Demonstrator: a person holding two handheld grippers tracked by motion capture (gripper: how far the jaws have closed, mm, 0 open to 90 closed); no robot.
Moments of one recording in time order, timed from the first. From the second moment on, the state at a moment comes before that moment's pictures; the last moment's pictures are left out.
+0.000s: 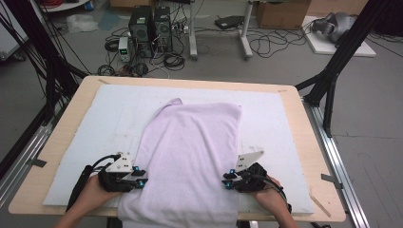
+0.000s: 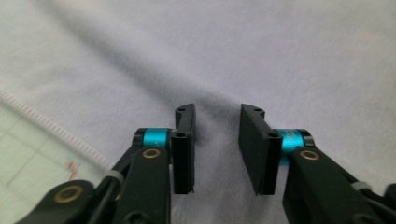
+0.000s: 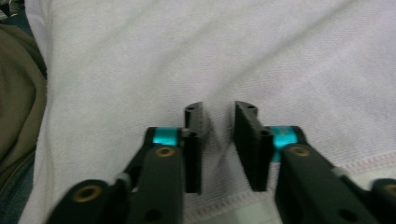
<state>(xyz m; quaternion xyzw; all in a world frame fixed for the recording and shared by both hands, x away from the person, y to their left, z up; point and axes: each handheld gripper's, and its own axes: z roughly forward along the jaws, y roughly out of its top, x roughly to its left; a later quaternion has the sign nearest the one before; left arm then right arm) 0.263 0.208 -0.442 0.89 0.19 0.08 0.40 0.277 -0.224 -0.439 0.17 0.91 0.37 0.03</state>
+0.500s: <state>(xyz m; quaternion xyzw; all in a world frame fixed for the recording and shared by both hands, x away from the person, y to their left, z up) 0.245 0.221 -0.423 0.89 0.19 0.10 0.41 0.266 -0.229 -0.424 0.16 0.90 0.41 0.03</state>
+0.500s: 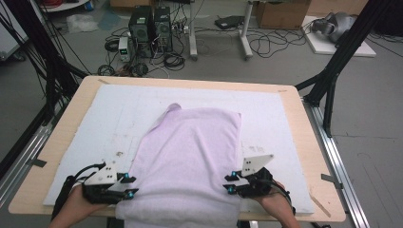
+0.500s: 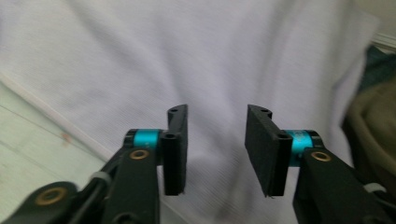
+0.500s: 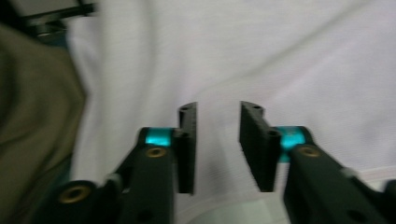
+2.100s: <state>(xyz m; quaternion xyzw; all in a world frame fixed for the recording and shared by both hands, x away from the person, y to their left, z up) 0.412 0.160 -0.425 0.85 0.37 0.19 0.33 0.382 -0.233 -0.436 0.25 0.90 0.35 0.06</state>
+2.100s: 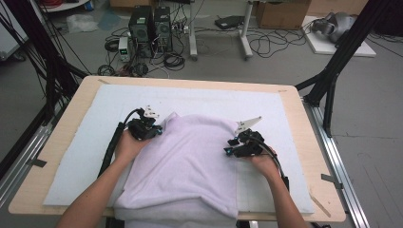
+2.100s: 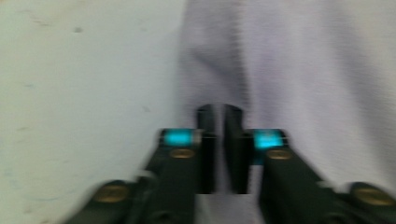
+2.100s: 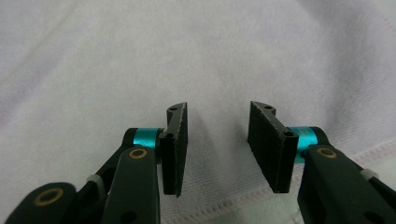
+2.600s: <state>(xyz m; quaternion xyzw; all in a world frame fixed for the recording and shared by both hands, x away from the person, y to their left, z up) 0.404 0.170 -0.418 0.85 0.30 0.14 0.40 0.381 -0.228 -0.434 0.24 0.90 0.35 0.08</state>
